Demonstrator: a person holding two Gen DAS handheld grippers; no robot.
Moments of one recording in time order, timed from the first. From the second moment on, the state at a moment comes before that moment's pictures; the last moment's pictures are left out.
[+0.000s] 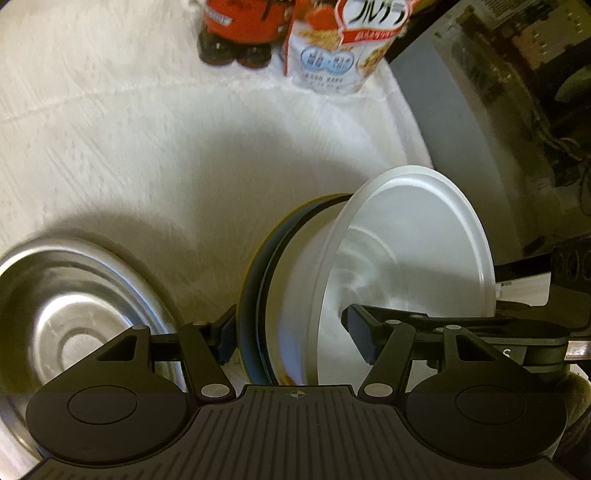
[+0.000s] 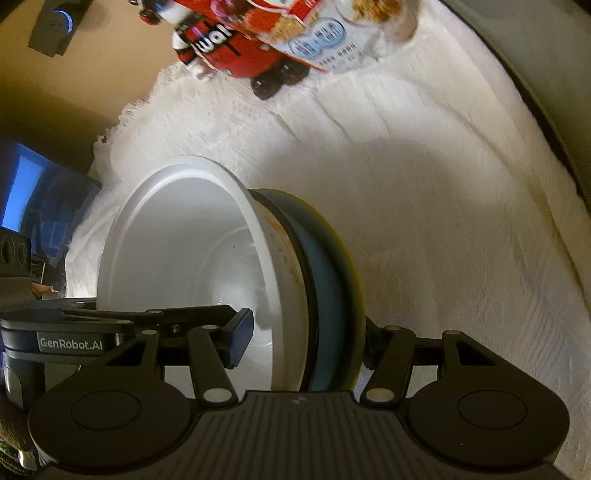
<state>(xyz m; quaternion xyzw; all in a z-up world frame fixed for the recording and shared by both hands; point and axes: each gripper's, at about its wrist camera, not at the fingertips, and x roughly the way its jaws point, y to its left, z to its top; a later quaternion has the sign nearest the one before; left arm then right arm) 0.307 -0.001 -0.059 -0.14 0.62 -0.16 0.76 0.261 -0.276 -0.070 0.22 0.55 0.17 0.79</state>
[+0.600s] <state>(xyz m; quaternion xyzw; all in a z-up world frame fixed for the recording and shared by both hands) 0.269 0.137 0.018 -0.17 0.55 -0.09 0.81 0.281 -0.122 -0.006 0.14 0.53 0.26 0.79</state>
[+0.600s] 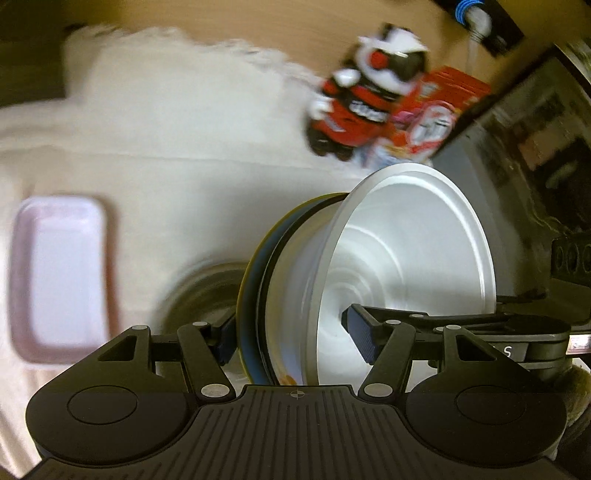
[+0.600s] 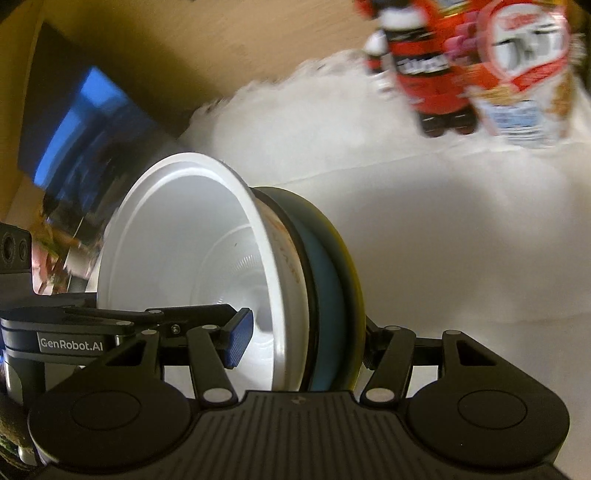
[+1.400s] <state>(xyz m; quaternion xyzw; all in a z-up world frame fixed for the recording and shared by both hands) 0.258 0.187 -0.042 -0.20 0.60 -0.04 0.78 0.307 -0.067 -0.081 0.14 0.63 0.25 0.73</state>
